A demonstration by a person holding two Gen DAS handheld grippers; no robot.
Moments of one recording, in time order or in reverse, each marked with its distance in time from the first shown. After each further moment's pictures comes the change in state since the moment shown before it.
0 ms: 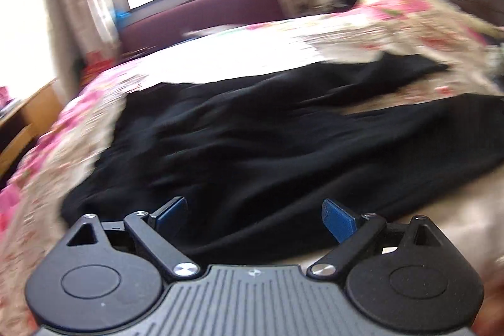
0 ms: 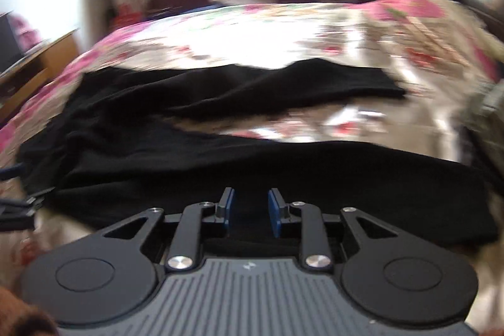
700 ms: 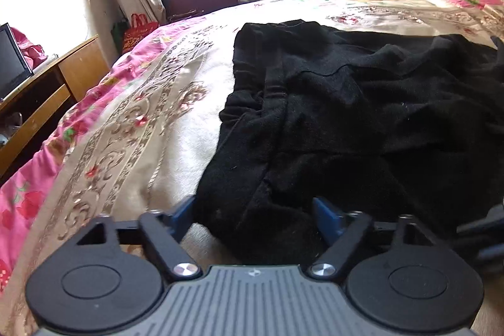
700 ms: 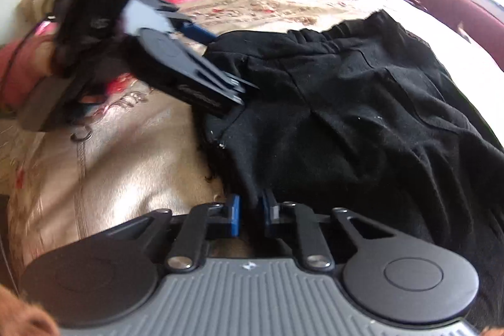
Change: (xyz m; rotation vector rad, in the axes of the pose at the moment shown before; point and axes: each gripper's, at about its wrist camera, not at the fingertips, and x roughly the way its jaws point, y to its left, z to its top) left arm 0.095 0.171 -0.028 -0.042 0.095 0.064; right arm 0.167 0.283 0.003 -0.713 0.154 0.391
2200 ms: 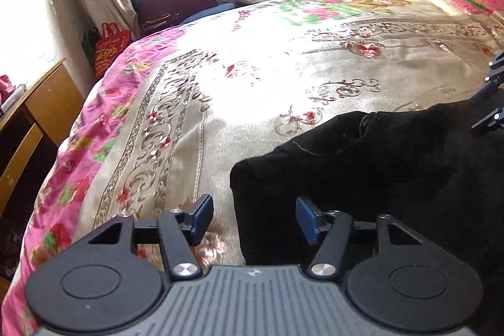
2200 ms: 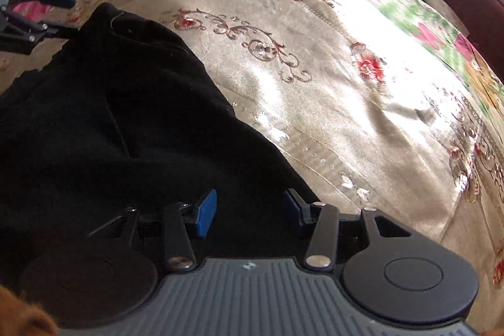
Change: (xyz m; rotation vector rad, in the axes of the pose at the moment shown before) left arm 0.094 0.046 0.165 0.101 0.047 -0.090; right arm 0.032 -0.298 0.062 0.096 0.214 -0.105
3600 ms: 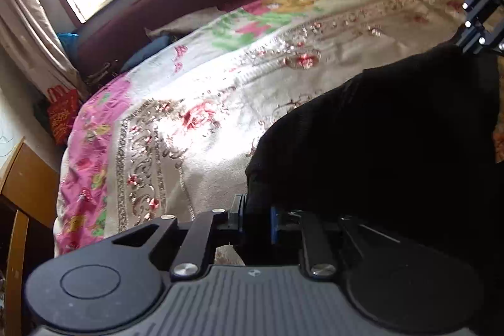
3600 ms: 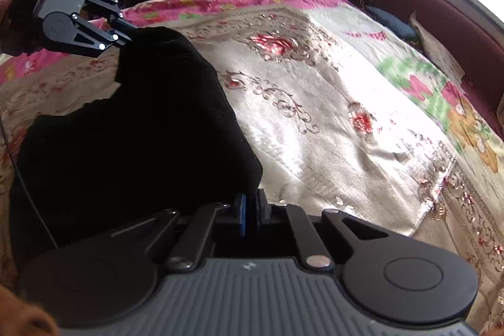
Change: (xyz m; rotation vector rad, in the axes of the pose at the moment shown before) left arm -0.075 -0.001 0.027 0.258 -0.070 -0.124; right arm -0.142 0.051 -0.019 -0.071 -0.154 -0.010
